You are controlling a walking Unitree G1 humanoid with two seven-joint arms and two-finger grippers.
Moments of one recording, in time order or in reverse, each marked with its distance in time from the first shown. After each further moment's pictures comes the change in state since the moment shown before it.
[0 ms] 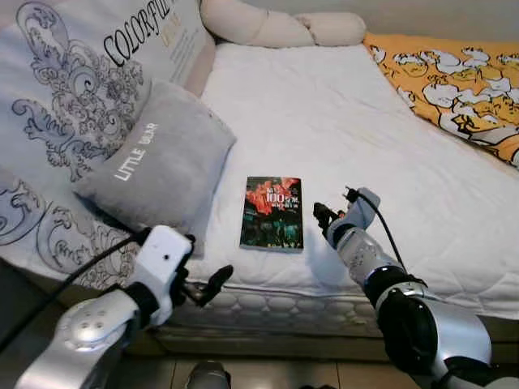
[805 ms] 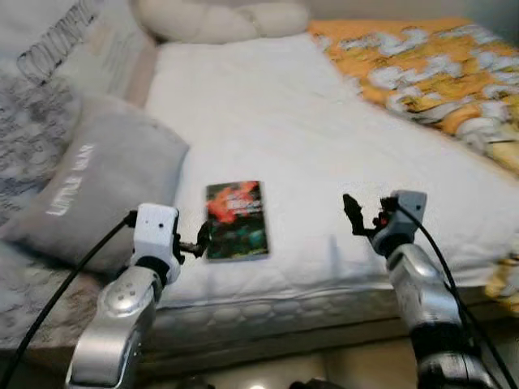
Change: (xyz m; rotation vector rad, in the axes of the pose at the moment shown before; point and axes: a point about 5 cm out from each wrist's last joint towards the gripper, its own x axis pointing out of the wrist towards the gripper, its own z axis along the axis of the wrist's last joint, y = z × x) left arm 0.042 0.033 -0.007 -0.143 -0.114 0.417; right arm -0.055 -0.042 0.035 -0.446 -0.336 0.156
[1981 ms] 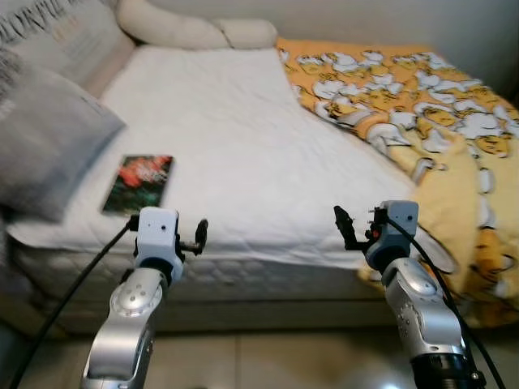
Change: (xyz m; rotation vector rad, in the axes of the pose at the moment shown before) left arm 0.011 0.003 -0.011 -0.010 -0.017 0.101; right arm -0.020 0.023 -0.006 -0.045 0.074 0.000
